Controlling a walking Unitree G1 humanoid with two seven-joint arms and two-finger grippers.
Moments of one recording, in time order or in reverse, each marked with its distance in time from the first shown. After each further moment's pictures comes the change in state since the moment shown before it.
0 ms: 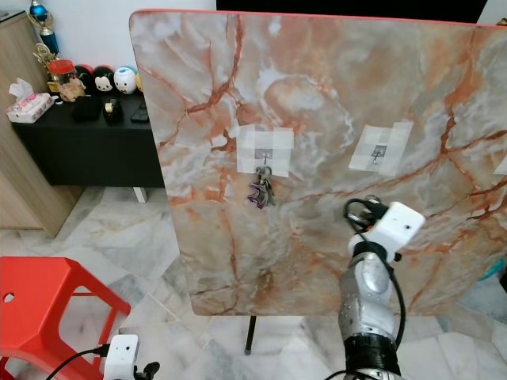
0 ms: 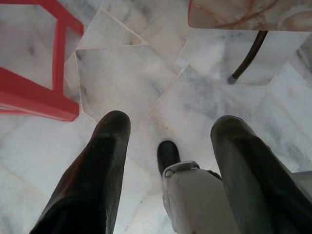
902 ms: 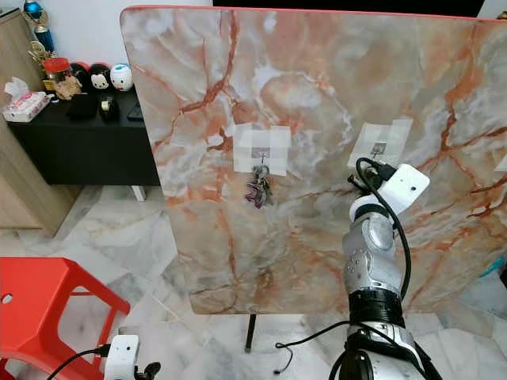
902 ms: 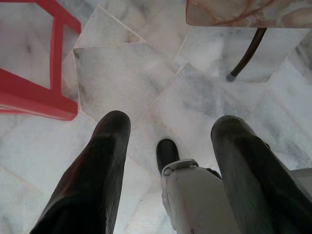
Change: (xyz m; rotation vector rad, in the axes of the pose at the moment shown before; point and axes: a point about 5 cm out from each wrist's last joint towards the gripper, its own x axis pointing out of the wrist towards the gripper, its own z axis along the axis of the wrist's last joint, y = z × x) left arm 0.000 -0.001 0.000 0.002 0.000 -0.009; right arm 0.028 0.030 0.028 0.036 0.059 0.046
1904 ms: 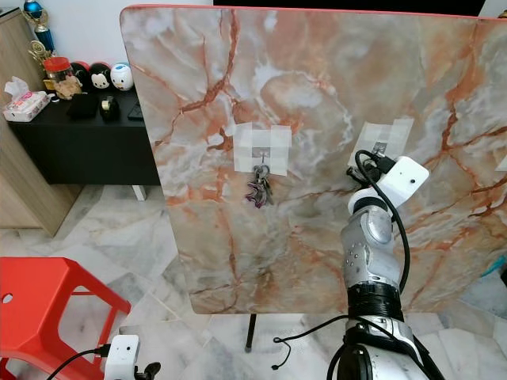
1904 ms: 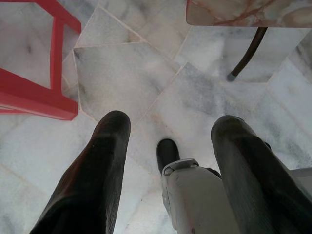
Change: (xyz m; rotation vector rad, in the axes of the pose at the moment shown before) left arm 0.000 0.000 0.000 0.001 0.000 0.000; right arm 0.002 0.008 0.006 0.013 -0.013 0.020
